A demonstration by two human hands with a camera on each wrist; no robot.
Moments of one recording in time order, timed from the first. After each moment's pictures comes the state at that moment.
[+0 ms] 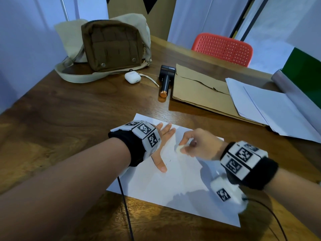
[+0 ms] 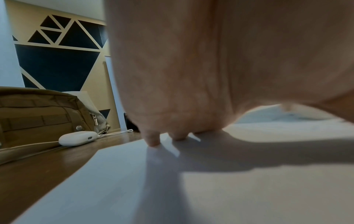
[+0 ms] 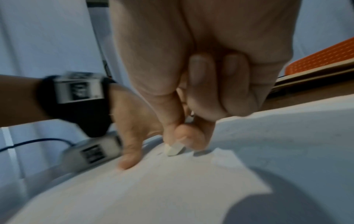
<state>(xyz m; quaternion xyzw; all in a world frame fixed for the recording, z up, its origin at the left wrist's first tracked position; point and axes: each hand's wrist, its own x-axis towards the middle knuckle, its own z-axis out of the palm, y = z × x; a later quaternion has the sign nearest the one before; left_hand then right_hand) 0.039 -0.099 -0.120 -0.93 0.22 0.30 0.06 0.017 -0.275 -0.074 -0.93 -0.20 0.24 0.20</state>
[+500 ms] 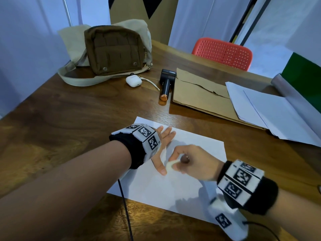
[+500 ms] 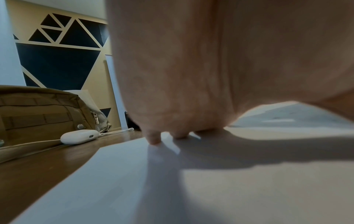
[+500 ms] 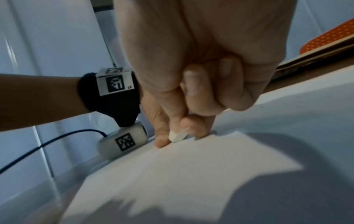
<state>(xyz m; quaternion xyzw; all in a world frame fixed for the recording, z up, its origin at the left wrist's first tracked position) 0.032 -0.101 -0.112 -0.92 0.23 0.30 0.05 -0.015 -0.263 -0.086 -0.91 -0.23 0.23 0.24</state>
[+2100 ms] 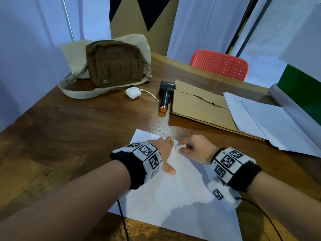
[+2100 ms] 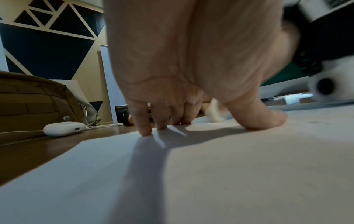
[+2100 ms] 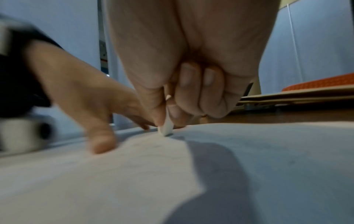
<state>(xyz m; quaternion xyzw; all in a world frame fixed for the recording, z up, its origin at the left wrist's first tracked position) 0.019 -0.117 -0.084 -0.95 0.18 0.24 -0.05 0.047 -0.264 -0.072 -0.95 -0.25 0.16 0.09</state>
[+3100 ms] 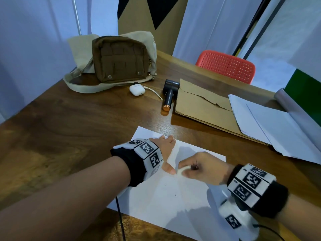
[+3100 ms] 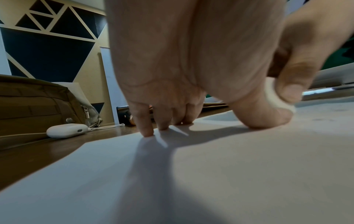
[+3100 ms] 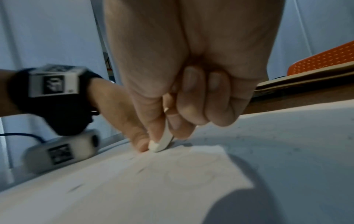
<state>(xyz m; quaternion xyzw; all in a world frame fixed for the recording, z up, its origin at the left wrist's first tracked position) 0.017 -0.118 -0.083 -0.95 0.18 0.24 -0.05 0.015 -0.284 -0.075 -0.90 -0.30 0.28 0.14</state>
